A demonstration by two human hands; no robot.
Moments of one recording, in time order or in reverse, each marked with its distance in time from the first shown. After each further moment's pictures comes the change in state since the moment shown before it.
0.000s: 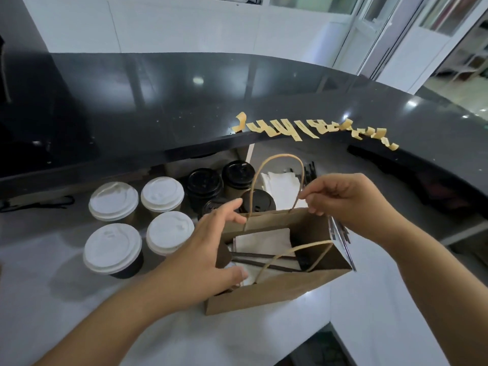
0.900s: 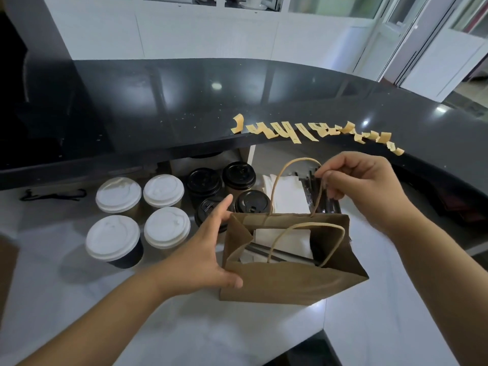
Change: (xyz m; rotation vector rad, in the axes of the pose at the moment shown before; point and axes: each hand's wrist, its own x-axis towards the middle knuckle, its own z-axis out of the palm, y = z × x) left_hand 0.016 -0.008 0.027 -0.048 -0.041 -0.151; right_hand 0.003 0.018 -0.030 0.342 0.170 -0.040
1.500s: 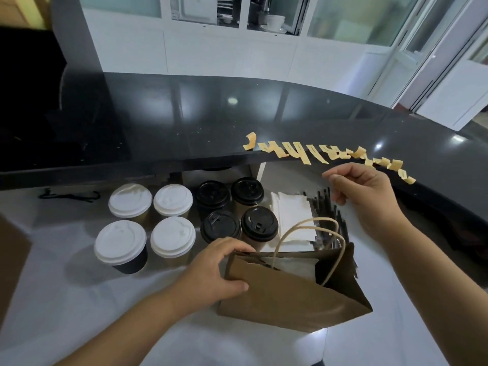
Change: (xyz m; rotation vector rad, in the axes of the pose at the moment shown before) left_hand 0.007 -0.008 0.020 -0.084 0.221 0.074; right_hand 0.035 0.019 -0.002 0.129 0.087 0.055
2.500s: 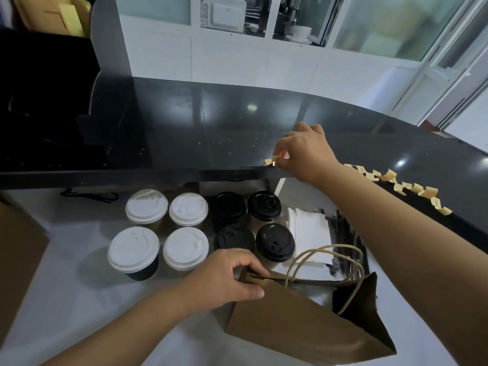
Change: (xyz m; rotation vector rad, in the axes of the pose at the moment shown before) left_hand 0.021 0.007 -0.020 -0.158 -0.067 -0.039; right_hand 0.127 -0.026 0.103 -1.147 -0.209 -0.654
